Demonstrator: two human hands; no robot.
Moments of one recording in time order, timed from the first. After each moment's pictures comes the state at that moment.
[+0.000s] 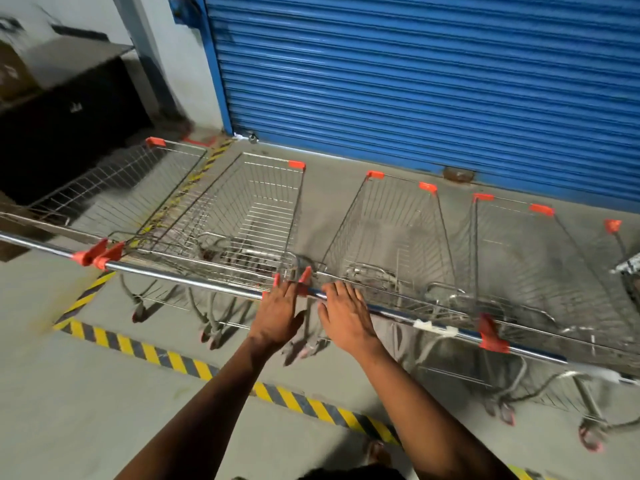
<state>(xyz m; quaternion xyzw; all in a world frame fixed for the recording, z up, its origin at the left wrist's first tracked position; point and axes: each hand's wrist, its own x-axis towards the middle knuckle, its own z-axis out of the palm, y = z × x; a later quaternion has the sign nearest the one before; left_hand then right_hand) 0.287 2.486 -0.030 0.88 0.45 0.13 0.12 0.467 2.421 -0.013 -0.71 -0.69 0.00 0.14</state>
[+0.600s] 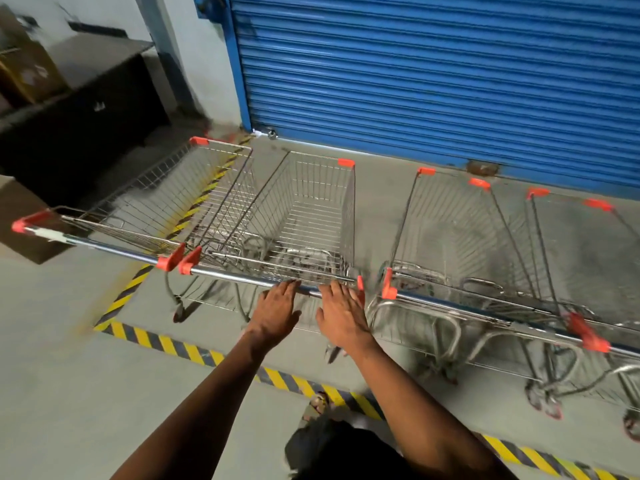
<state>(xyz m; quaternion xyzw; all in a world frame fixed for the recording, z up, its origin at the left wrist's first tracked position) 0.082 2.569 -0.033 0.87 0.48 0.03 0.13 0.255 2.505 -0.036 -0.72 -0.68 0.04 0.08</state>
